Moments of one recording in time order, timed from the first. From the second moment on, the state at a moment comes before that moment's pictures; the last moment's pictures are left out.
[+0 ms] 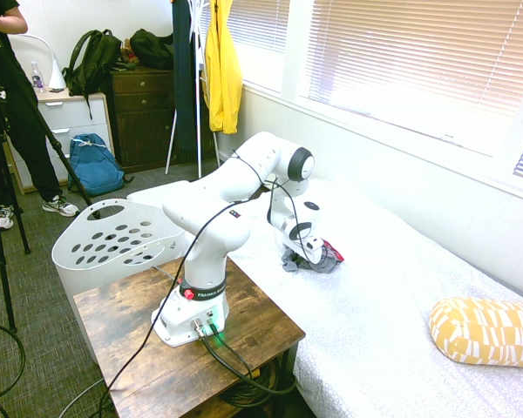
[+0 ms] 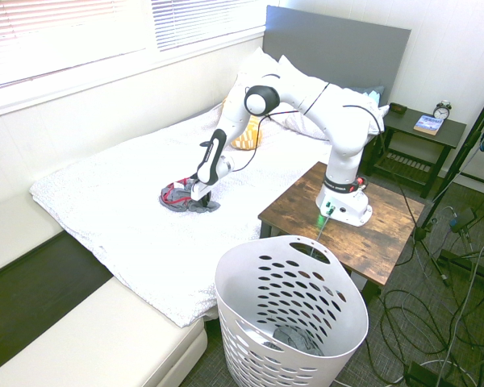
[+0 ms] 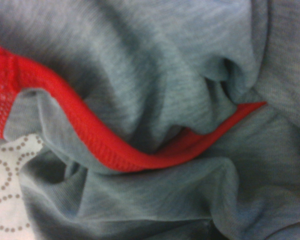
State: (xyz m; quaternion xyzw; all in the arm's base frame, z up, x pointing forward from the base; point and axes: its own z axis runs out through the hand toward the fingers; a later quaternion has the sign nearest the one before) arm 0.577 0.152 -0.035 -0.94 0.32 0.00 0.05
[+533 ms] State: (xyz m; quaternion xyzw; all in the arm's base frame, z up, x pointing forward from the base) arm 0.615 0.169 0.148 -0.95 0.30 -0.06 0.07
